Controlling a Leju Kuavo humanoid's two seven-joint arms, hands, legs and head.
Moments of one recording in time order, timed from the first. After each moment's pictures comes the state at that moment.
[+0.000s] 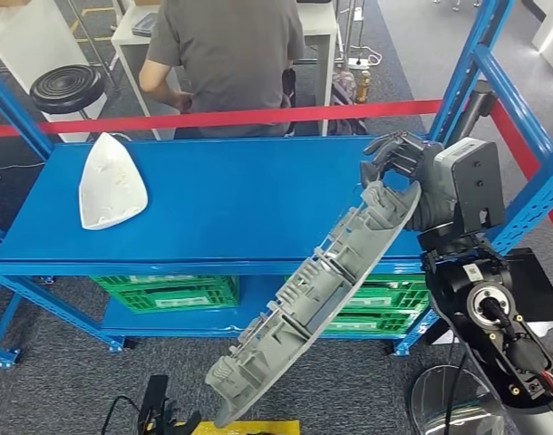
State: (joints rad) left arm -0.14 0.03 -0.93 -0.21 1.15 0.11 -0.39; right arm -0.68 -0.23 0.76 -1.49 -0.15 -0.36 -0.04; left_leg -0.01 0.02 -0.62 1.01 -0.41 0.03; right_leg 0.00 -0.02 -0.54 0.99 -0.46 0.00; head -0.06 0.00
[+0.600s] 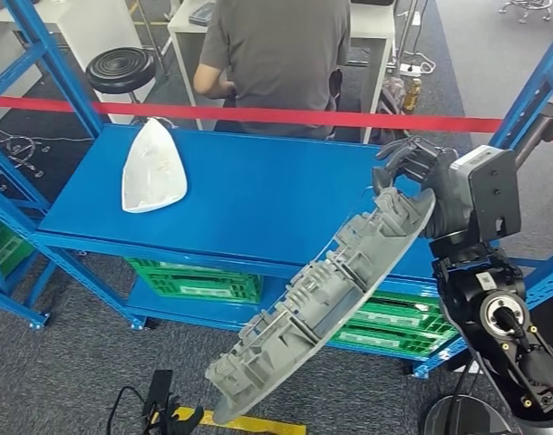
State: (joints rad) left arm -0.14 0.02 -0.93 -0.21 1.15 0.12 -0.39; right arm -0.67 -0.24 0.76 -1.49 -0.15 -0.34 -0.05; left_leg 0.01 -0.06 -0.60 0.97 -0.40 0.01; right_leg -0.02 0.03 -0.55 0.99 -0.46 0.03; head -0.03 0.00
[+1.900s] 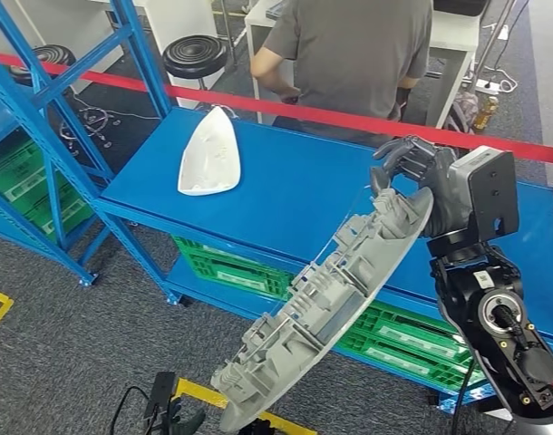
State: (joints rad) left arm -0.14 0.02 -0.93 -0.21 1.13 0.14 -0.39; right arm -0.66 -0.25 0.75 -1.50 -0.17 -0.34 -0.06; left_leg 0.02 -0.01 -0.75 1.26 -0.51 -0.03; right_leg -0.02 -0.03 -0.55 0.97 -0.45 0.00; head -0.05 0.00
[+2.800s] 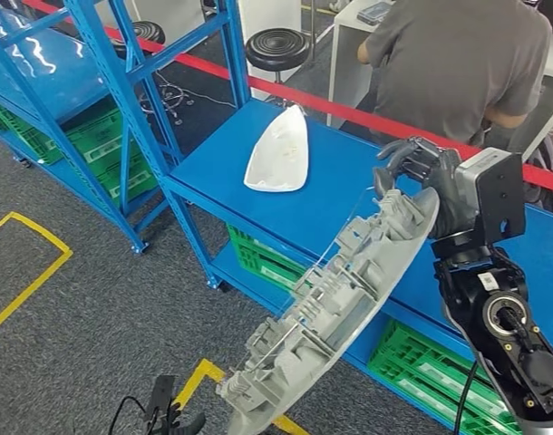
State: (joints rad) left arm -0.13 0.02 -0.93 -0.21 1.13 0.14 -0.38; right arm -0.66 -0.25 0.75 -1.51 -0.17 -0.33 -0.06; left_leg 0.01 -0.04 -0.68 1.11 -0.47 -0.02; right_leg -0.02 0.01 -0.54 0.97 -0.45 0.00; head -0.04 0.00
